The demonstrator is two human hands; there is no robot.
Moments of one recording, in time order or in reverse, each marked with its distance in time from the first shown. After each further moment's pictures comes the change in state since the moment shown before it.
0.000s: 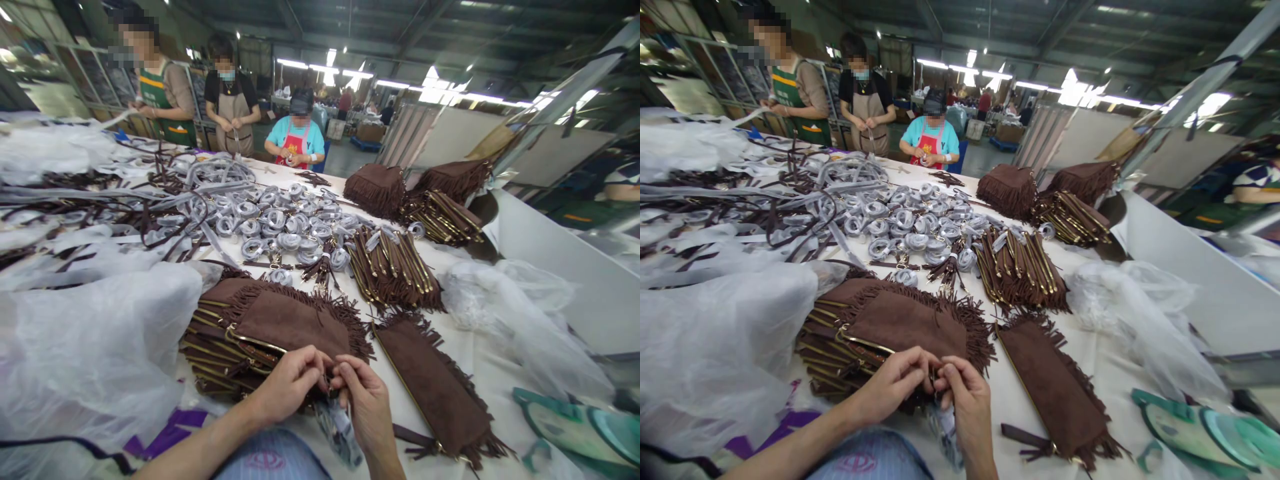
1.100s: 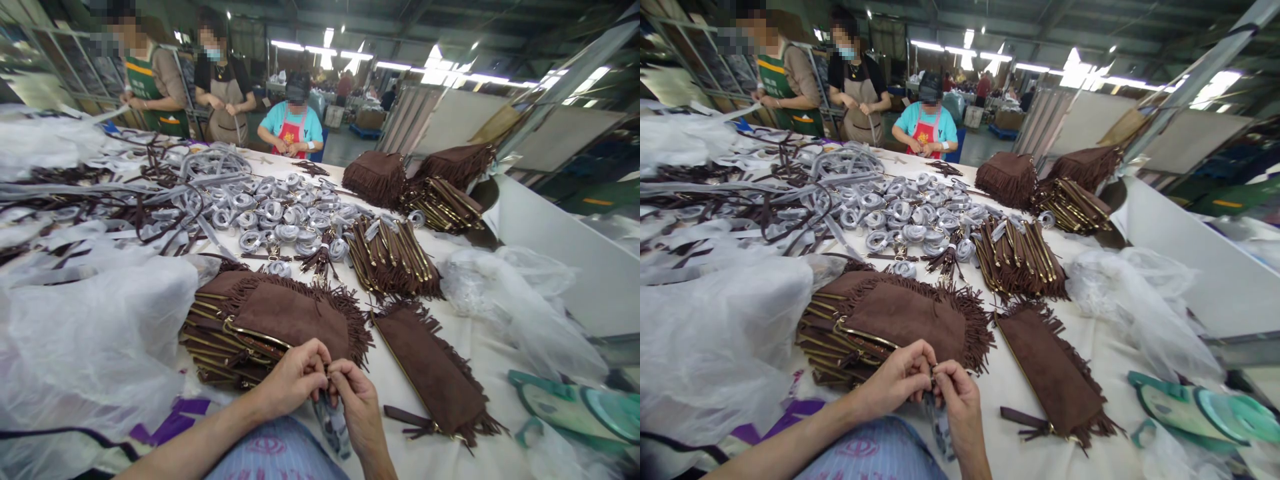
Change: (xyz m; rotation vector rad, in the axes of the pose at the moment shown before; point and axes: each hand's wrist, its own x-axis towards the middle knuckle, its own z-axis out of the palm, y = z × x) left_hand -0.001 -0.011 0.008 -0.144 -0.071 -0.150; right_hand -0.016 0.019 -0.012 -0.157 -0.153 -0.080
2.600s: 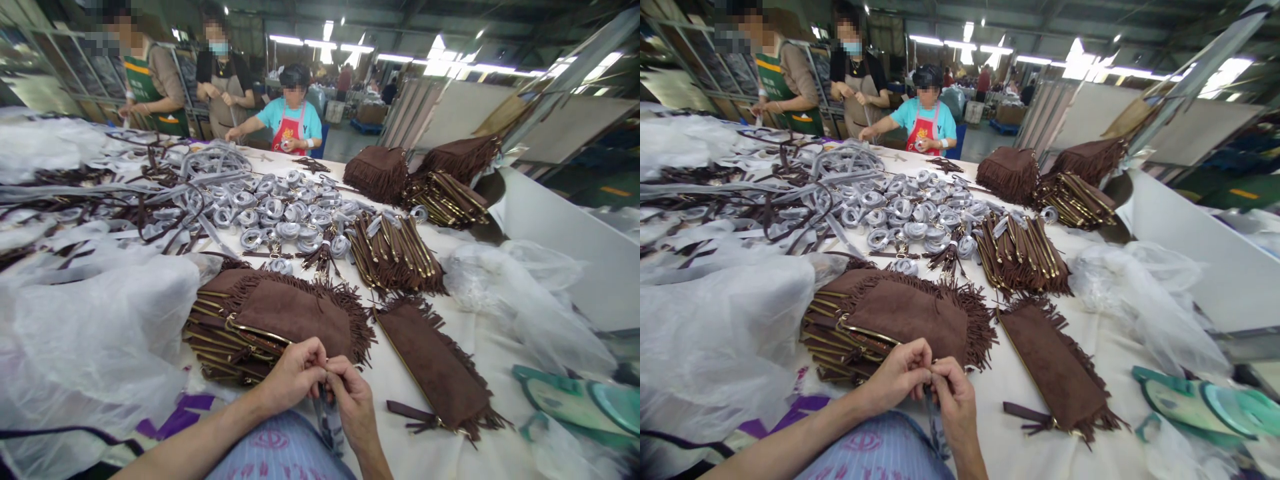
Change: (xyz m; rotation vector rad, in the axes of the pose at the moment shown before) left_hand 0.002 -0.010 0.003 0.005 0.080 -0.062; right_hand 0.000 0.008 0.008 -0.166 -0.072 -0.199
